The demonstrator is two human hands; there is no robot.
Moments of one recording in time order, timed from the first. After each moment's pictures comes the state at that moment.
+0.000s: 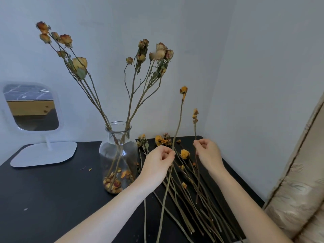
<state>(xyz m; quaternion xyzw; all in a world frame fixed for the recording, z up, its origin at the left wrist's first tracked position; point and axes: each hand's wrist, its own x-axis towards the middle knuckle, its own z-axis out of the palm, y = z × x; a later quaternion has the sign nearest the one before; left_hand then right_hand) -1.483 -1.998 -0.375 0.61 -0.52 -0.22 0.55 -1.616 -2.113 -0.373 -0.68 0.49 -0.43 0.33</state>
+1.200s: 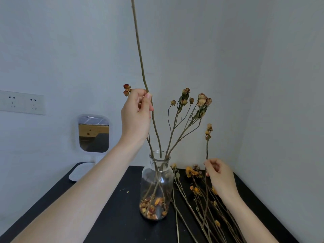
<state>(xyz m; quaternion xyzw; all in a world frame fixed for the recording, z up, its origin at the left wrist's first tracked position) -1.389 -1.918 -0.200 0.48 -0.44 0.09 0.75 -1.564 -2.055 -0.328 -0.73 0.37 -0.45 0.35</state>
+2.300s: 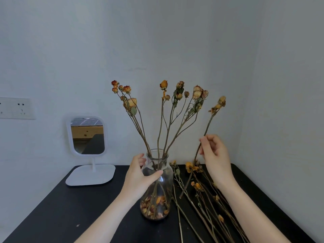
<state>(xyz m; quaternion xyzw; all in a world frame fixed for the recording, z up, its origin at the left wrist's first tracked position) -1.363 -1.941 -0.357 0.68 -0.45 -0.11 0.57 -1.544 -2.037 -0.294 -0.70 0.24 -0.55 0.38</state>
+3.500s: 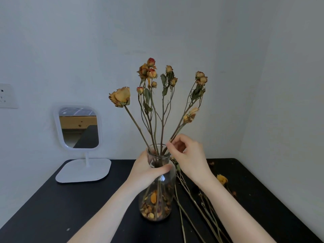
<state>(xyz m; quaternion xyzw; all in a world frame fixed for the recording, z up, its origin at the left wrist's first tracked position) -1.351 -1.977 -0.357 0.64 -0.51 -0.17 0.55 -1.478 -2.039 -0.307 -0.81 0.23 -0.45 0.29</state>
